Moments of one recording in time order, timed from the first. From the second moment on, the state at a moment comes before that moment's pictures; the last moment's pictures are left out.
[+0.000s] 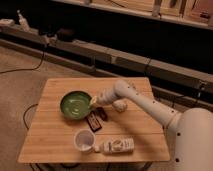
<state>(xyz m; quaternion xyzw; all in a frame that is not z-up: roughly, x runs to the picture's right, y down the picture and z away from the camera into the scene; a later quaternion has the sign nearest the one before) -0.044 0.106 0.913 0.09 -0.42 -0.53 0.73</state>
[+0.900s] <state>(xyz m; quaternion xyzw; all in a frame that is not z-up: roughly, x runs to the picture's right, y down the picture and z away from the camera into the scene) -0.028 0.048 0.921 0.05 -0.37 -0.66 0.65</state>
